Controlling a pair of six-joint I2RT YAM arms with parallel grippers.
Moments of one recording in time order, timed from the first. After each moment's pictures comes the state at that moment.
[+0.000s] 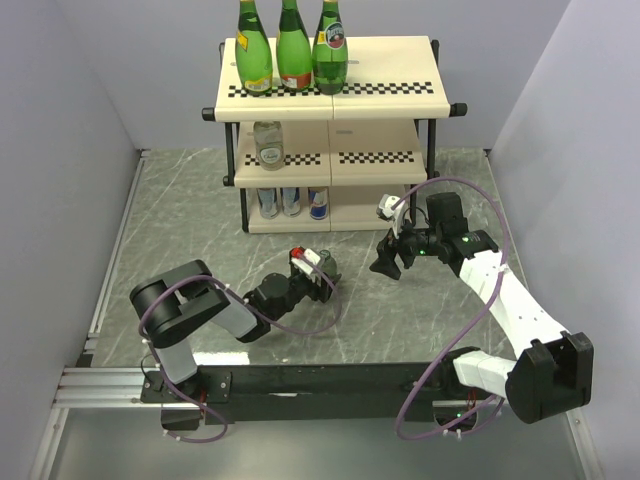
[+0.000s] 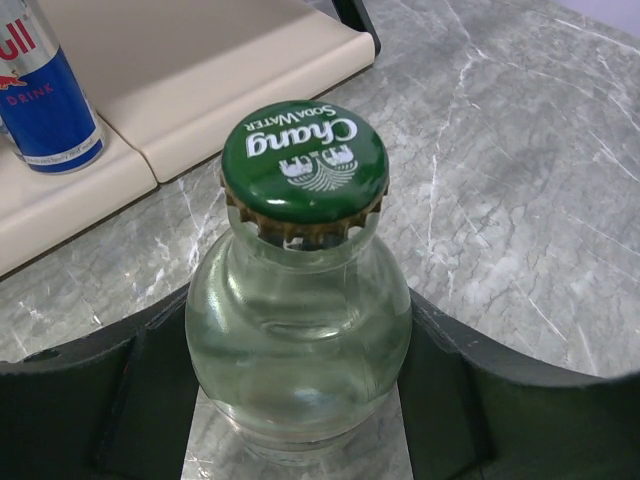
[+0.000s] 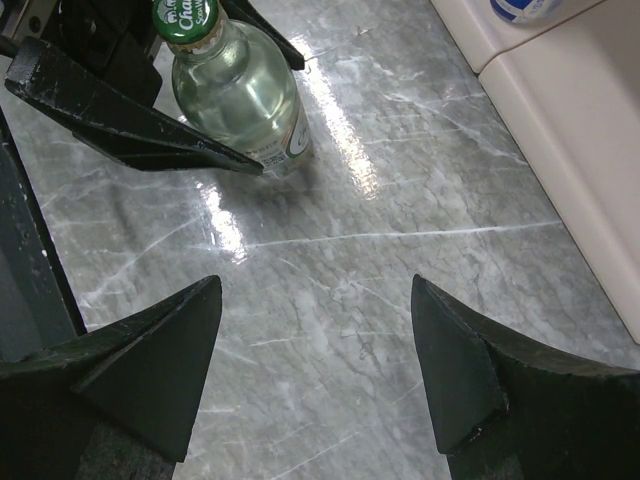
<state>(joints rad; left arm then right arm) -0.96 1.75 0.42 1.27 -0.19 -0.09 0.25 1.16 0.91 -0.56 -0.72 -0.54</state>
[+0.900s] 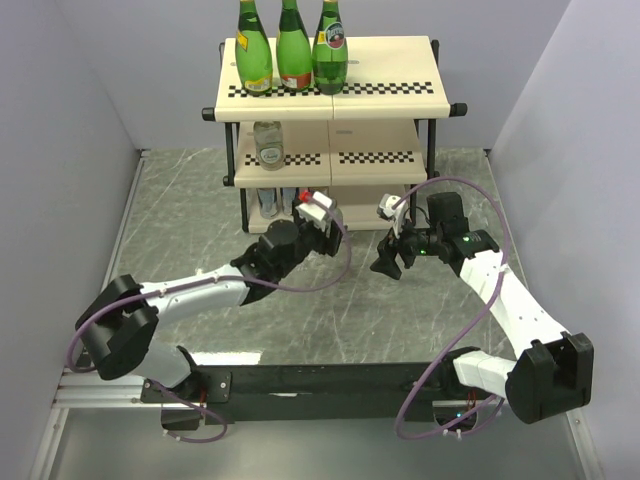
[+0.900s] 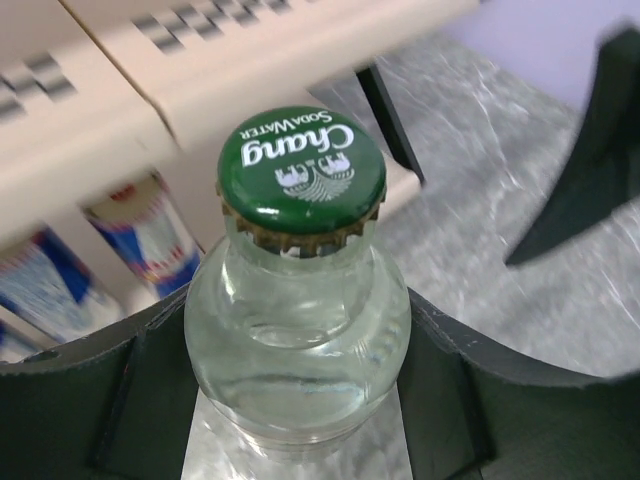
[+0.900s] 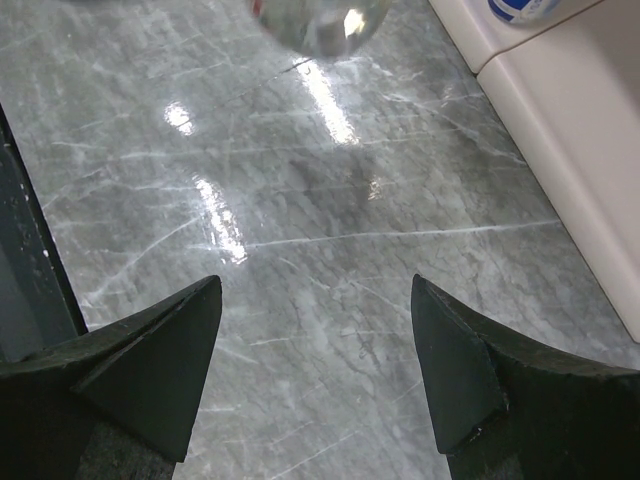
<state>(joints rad) -0.89 1.44 0.83 0.55 -0.23 -0.04 0.25 1.16 0.91 -0.57 -0.72 -0.54</state>
